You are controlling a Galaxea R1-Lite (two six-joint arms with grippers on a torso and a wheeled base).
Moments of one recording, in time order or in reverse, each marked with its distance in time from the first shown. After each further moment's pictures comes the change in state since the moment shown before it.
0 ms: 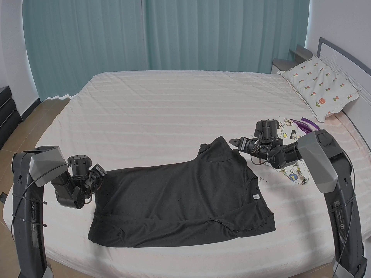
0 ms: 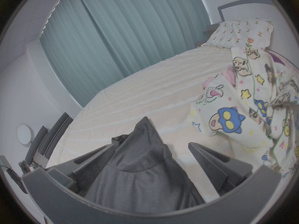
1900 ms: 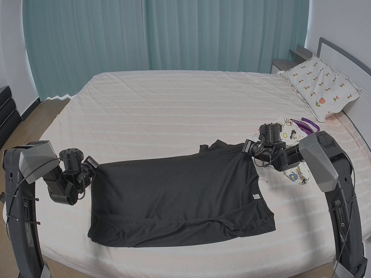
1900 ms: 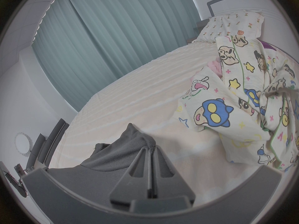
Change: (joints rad) left arm 0.034 -0.086 0.048 -0.033 0.005 -0.069; right arm -0.037 0.019 0.022 -0.021 -0.015 0.055
